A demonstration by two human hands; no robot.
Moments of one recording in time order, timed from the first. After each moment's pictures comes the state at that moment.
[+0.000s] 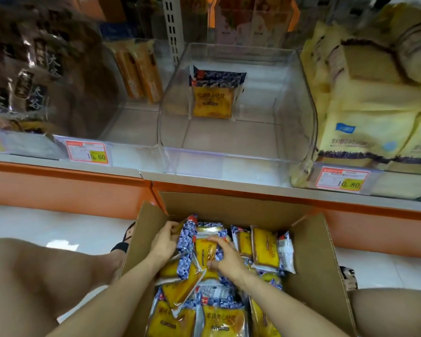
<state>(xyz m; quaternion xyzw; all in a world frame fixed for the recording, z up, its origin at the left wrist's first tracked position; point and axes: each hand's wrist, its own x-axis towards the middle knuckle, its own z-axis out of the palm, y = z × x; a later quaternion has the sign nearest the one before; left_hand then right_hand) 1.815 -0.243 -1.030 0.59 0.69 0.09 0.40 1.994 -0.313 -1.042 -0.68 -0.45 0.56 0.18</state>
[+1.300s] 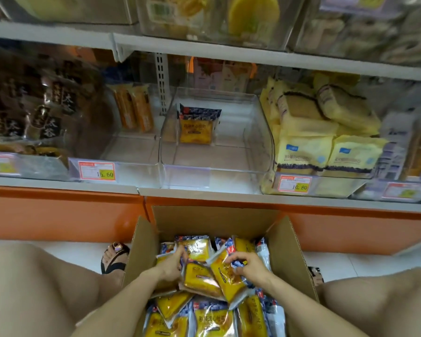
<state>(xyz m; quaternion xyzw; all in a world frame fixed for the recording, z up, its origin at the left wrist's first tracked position) 1.817 -0.270 -0.995 0.72 0.48 -0.12 0.48 2.054 -0.361 -0.991 -0.72 -0.40 0.51 0.24</state>
